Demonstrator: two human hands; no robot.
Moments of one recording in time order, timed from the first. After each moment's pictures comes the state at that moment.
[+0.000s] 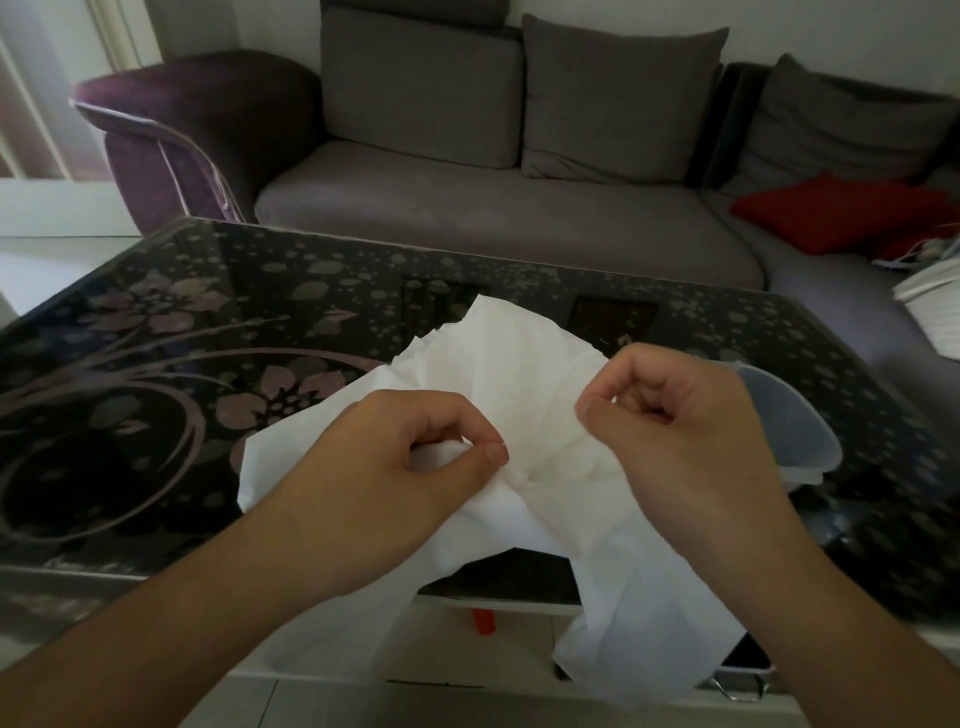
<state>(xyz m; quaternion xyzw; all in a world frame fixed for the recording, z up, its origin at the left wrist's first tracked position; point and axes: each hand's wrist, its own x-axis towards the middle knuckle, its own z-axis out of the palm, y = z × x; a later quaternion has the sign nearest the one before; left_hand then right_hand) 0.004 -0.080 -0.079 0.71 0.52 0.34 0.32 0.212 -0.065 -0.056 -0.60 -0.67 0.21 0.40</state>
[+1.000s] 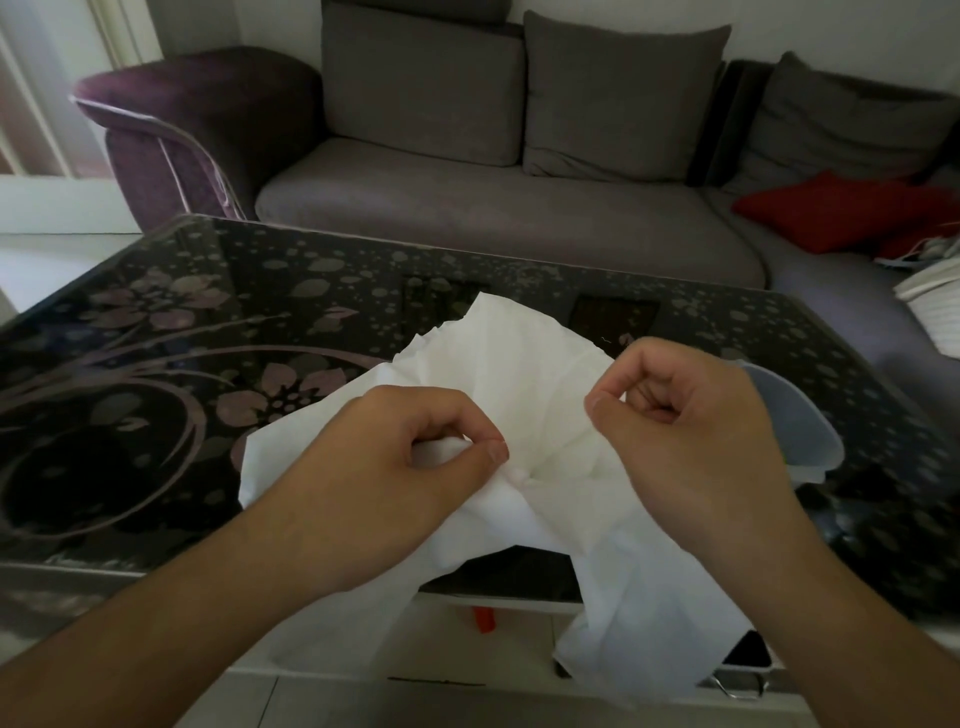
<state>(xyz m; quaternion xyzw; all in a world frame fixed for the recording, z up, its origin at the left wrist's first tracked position) 0.002 -0.080 -0.077 0.71 0.52 0.34 0.32 0.213 -0.062 -0.056 -0.61 -0.67 0.17 0.39</state>
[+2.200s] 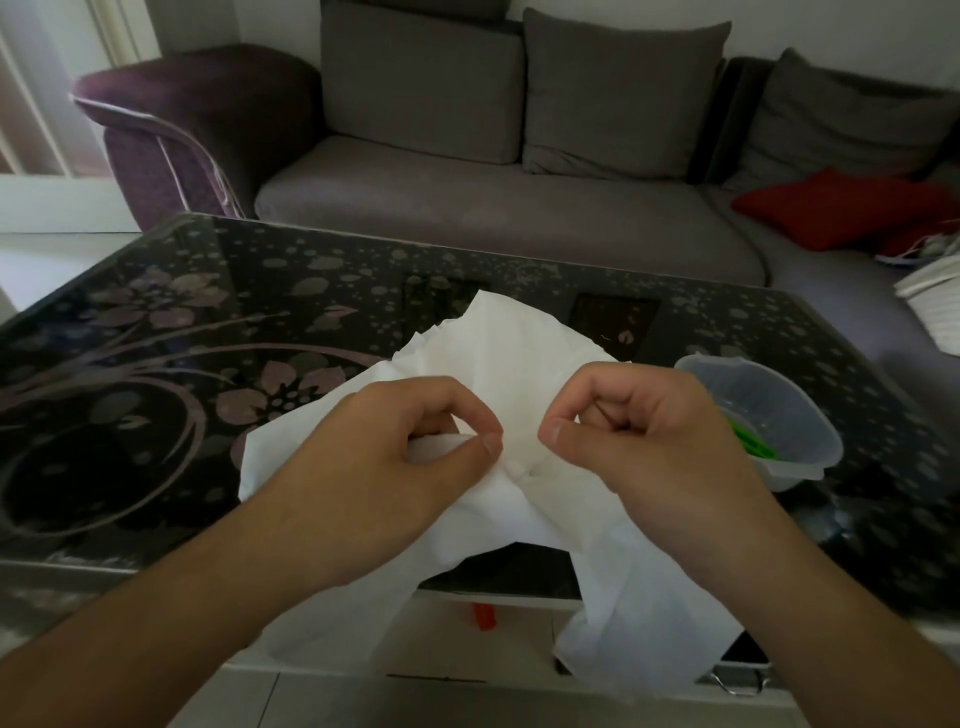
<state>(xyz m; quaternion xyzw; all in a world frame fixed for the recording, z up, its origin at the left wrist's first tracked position) 0.001 -0.080 -0.077 0.71 0.54 0.33 0.32 0.208 -0.066 -0.054 -0.52 -0.71 0.32 0.36</state>
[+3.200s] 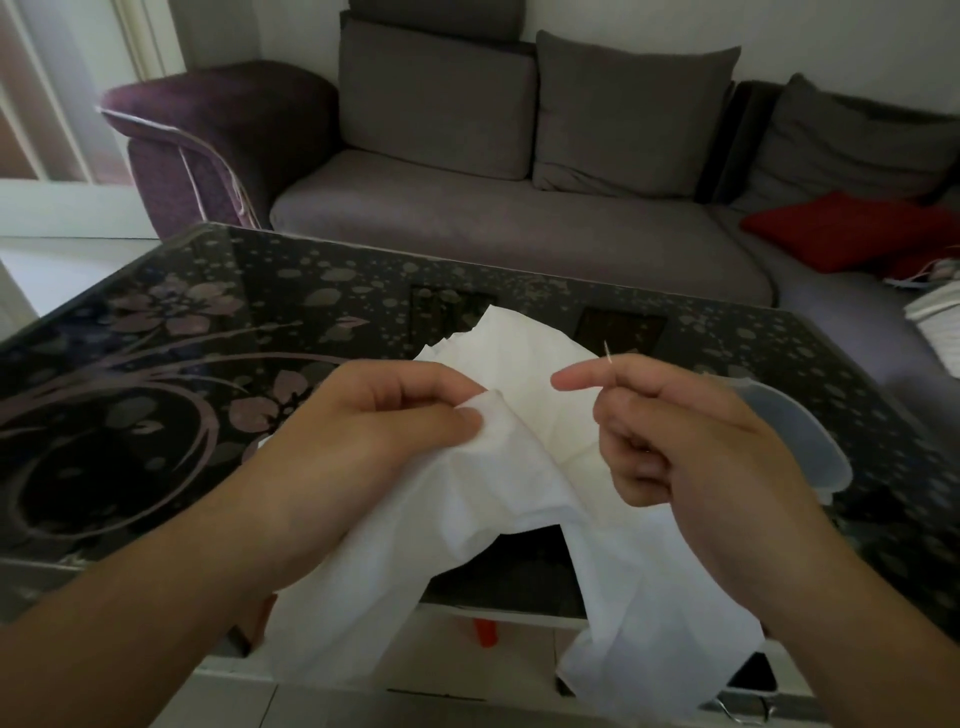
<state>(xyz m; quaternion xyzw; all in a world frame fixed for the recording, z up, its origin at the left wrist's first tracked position) -0.016 -0.076 -0.066 0.59 0.48 0.42 0.50 0.216 -0.054 -0.041 -0.52 -0.62 0.47 0.36</state>
